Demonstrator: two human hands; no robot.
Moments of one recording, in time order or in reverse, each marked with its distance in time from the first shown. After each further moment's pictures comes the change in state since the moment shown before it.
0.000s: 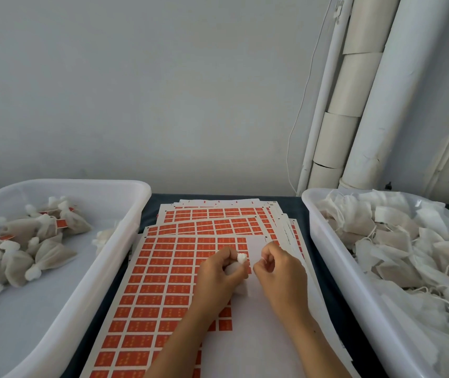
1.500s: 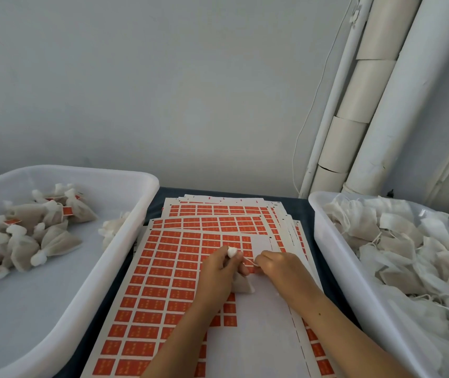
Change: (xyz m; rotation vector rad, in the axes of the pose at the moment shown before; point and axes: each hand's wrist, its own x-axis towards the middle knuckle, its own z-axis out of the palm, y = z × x) left_hand 0.001 -0.006 -0.003 -0.109 0.036 -0.185; right_hand 0.025 0.017 -0.003 -0.584 -0.427 -0.506
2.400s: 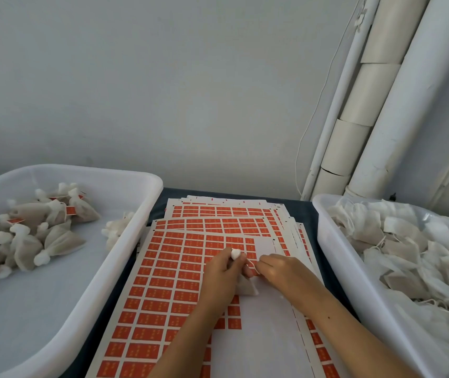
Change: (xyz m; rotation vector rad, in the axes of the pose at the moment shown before) left_hand 0.002 0.001 -0.003 -0.018 0.006 -0.003; right_hand -0.001 0.000 -0.011 -0.066 0.009 -0.170
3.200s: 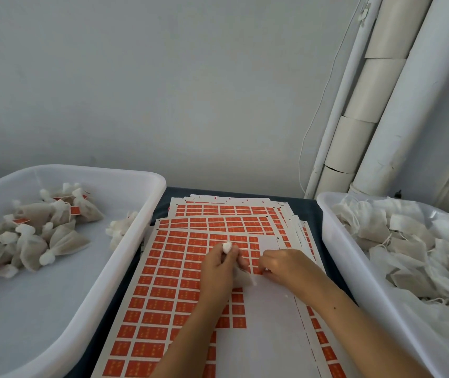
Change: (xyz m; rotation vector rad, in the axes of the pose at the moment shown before) left_hand 0.005 -0.005 -0.001 -0.138 0.163 -0.100; right_hand 0.014 0.007 0.006 0.081 -0.070 0.079
